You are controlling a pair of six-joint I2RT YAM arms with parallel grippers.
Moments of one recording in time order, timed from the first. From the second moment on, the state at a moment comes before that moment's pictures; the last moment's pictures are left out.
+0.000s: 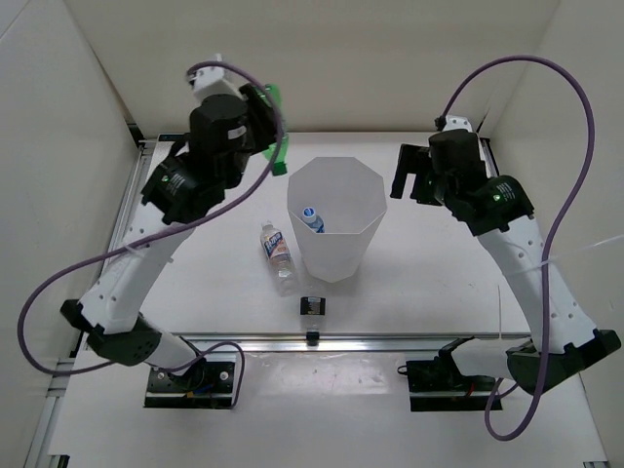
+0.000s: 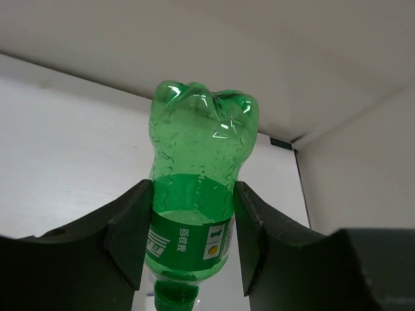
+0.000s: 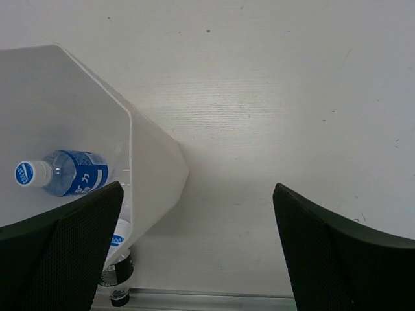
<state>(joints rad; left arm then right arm) -0.69 1.45 1.97 -0.73 -0.59 -0.62 0.50 1.27 1.63 -1.00 0.29 0.40</state>
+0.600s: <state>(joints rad) -0.84 1.26 1.51 -0.70 -0.82 -0.67 0.38 1.13 1.56 -1.03 0.27 0.42</state>
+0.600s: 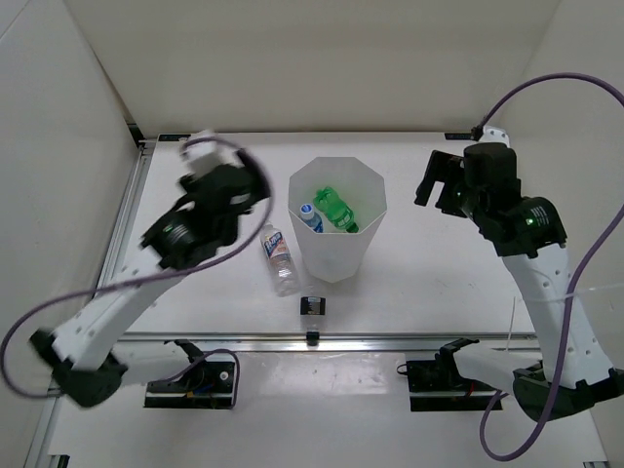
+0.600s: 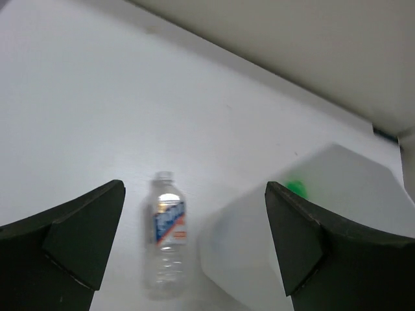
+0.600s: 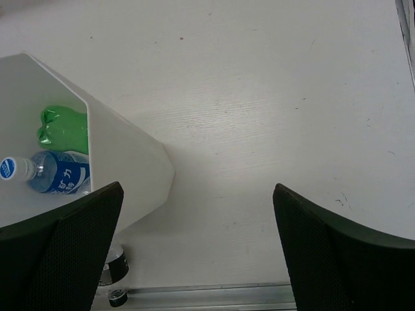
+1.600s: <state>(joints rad) -0.35 1.69 1.04 -0.27 0.08 -0.66 0.36 1.18 1.47 -1.05 0.17 0.42</state>
